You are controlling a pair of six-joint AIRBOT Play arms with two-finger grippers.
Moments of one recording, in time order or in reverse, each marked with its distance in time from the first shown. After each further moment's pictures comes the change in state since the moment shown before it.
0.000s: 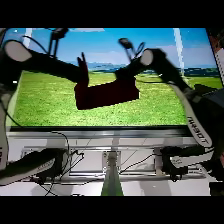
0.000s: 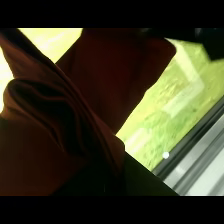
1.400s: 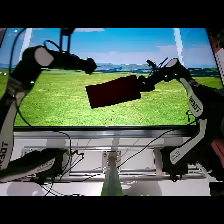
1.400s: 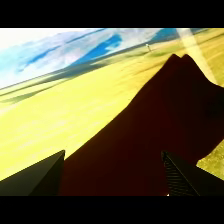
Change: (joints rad) left arm 0.000 -0.002 0.000 0.240 0.260 -0.193; right arm -0.293 -0.331 -0.105 0.457 0.181 -0.211
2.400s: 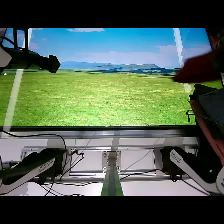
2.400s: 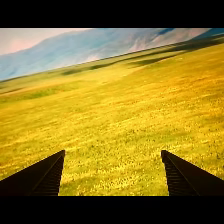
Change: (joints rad) left arm 0.188 0.147 0.000 0.257 -0.180 0.000; right arm -0.412 0.914 0.066 -0.911 0.132 0.585
